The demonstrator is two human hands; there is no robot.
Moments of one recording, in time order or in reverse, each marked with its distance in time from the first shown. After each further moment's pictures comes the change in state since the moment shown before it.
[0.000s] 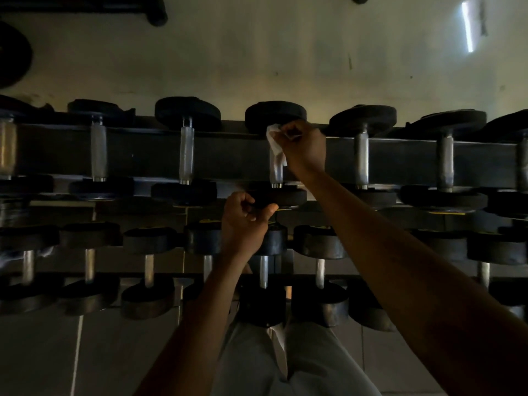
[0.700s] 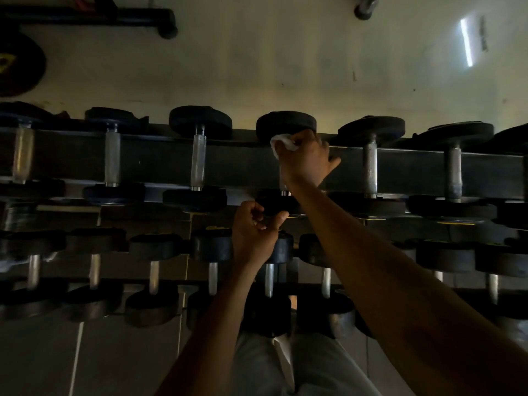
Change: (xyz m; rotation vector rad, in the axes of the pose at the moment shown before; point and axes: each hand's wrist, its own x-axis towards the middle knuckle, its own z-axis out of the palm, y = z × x) left_hand -0.006 0.001 0.000 -0.044 0.002 -0.016; right_hand -0.013 -0.027 0.023 -0.328 0.266 0.127
